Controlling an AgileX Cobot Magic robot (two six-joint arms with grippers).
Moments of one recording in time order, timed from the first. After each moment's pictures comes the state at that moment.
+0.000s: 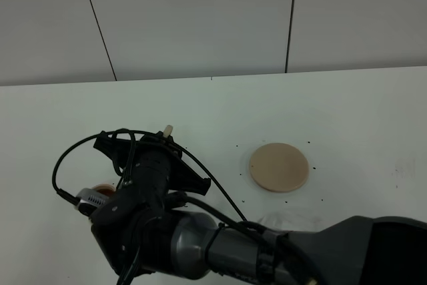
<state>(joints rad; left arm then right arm) 0.00 -0.01 -0.51 0.00 1.04 -0.05 1.15 2.34 -1.84 -1.29 0.98 -0.84</state>
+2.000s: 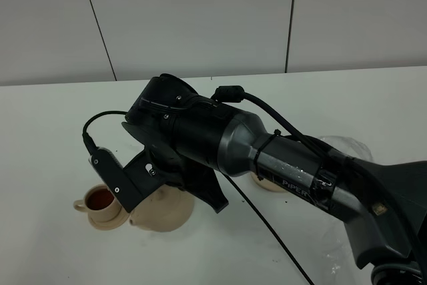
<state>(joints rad) 0.00 -0.01 -0.51 0.00 1.04 -0.05 0.96 2.26 -2.06 -0.28 1.18 -1.28</state>
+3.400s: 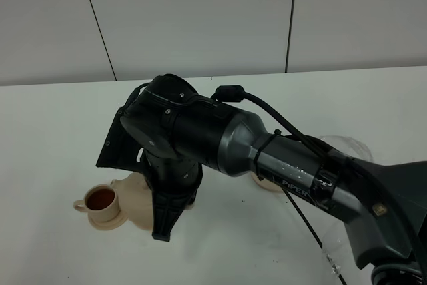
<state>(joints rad) 0.00 -0.01 -0.51 0.00 1.04 -0.05 0.96 2.26 -2.06 -0.13 1.22 -0.45</state>
